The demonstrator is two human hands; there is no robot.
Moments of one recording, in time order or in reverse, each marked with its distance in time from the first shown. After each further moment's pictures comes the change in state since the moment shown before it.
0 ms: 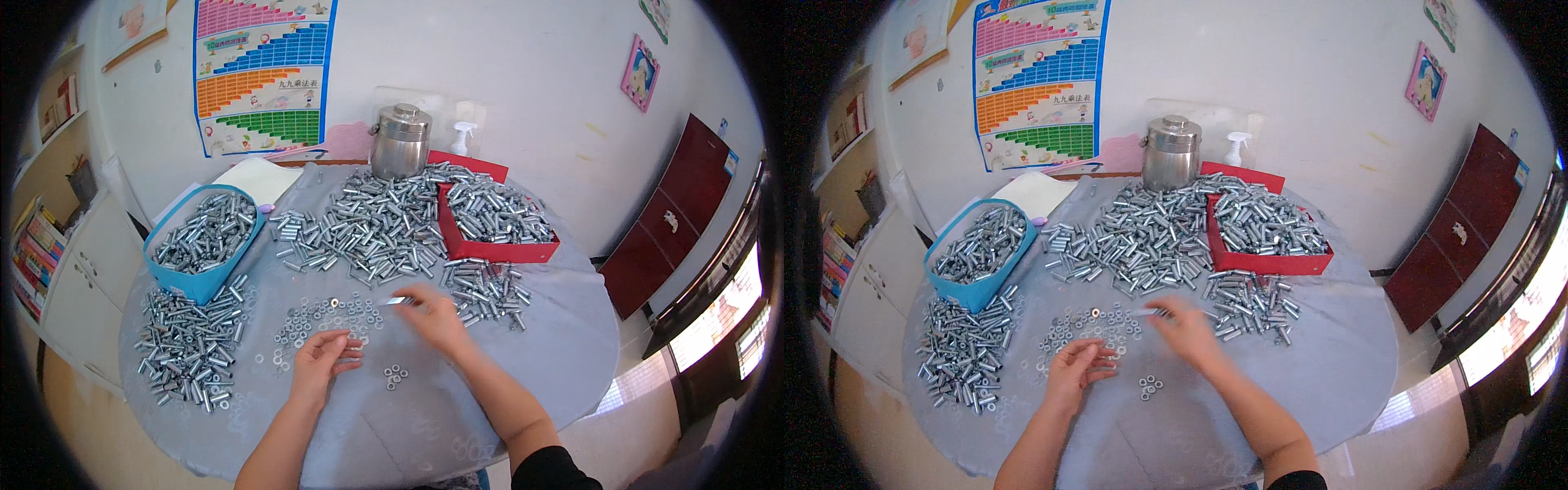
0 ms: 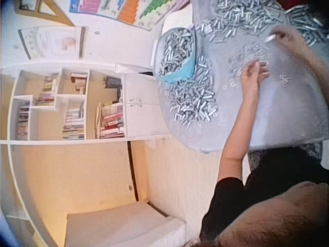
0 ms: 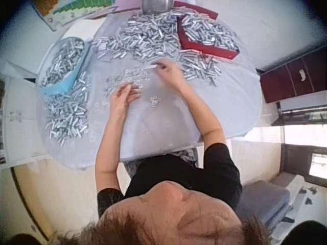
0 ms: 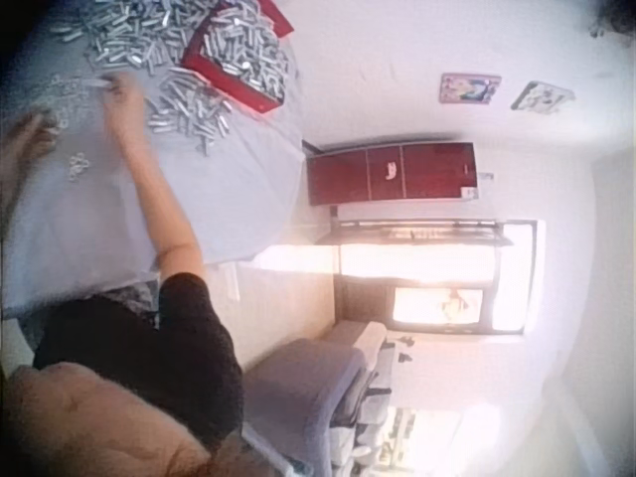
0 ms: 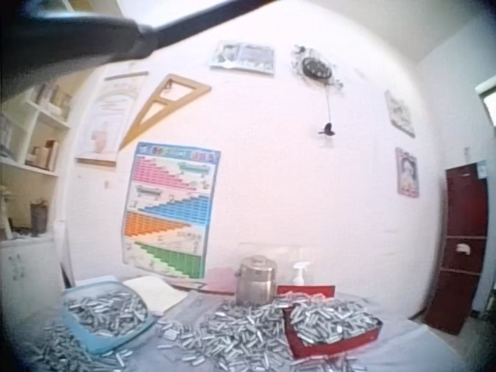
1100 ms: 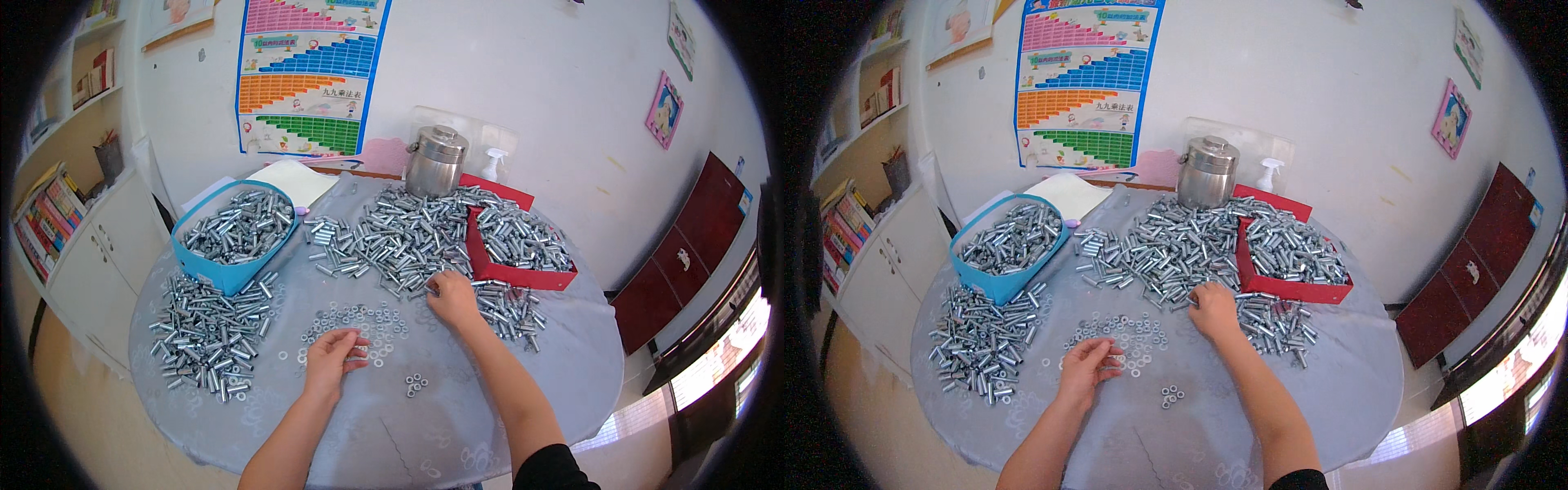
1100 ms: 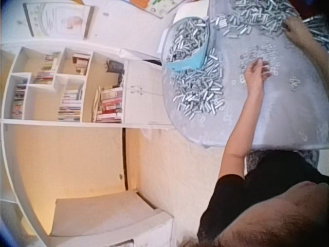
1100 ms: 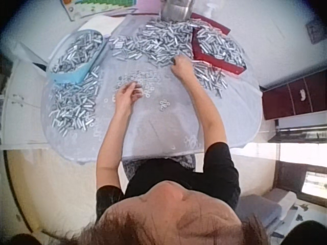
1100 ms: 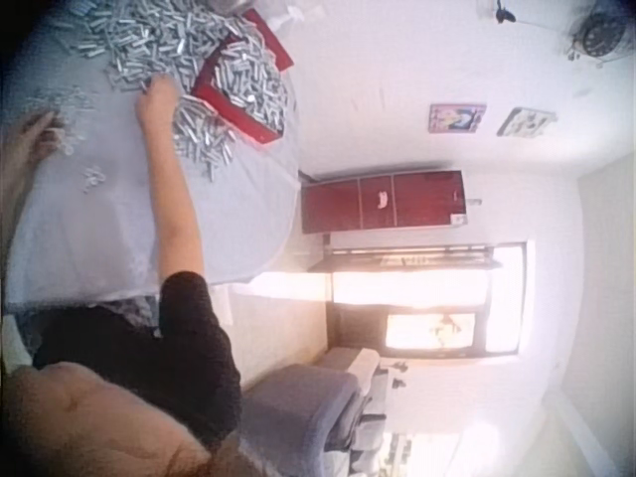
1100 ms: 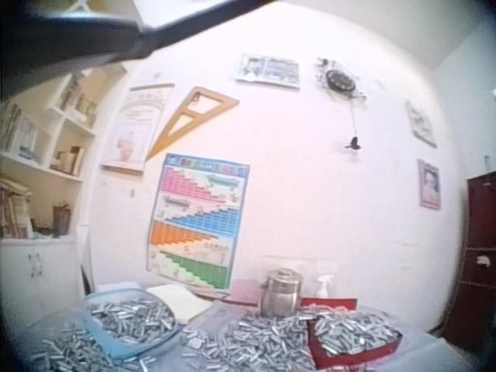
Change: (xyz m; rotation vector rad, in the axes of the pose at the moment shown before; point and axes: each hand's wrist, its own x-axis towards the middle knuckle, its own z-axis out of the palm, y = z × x) left_hand 0.002 0.007 -0.020 -0.038 0.164 -0.009; right_hand 0.066 0.062 0.010 -0.653 0.011 -0.245
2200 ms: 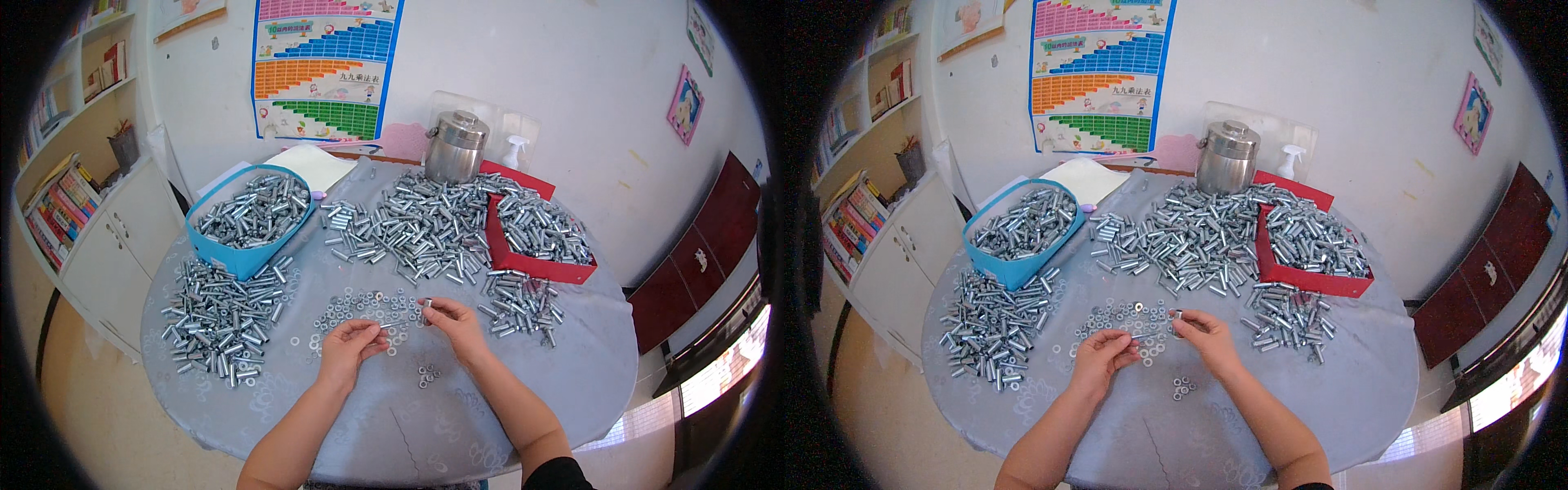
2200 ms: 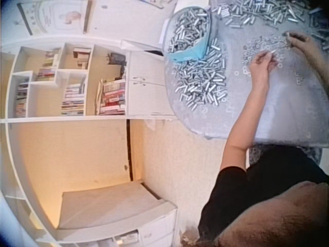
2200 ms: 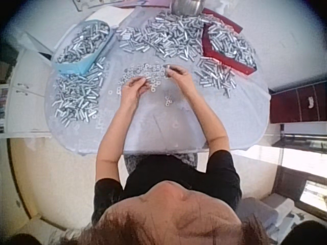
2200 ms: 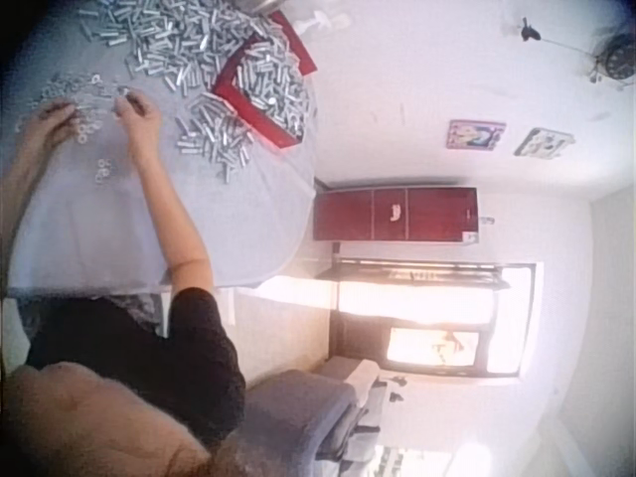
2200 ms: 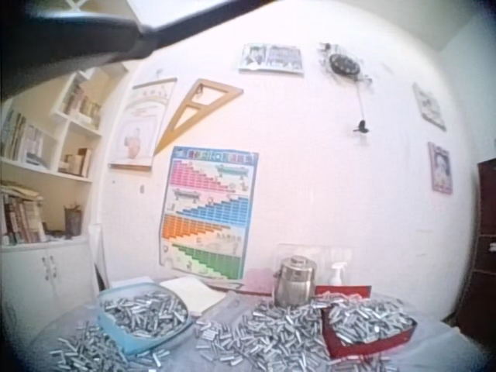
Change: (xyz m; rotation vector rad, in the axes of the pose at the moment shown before) left_hand 0.001 -0.007 0.004 -0.134 -0.020 0.018; right_hand -0.053 -0.079 -0.022 1.414 -0.128 0.463
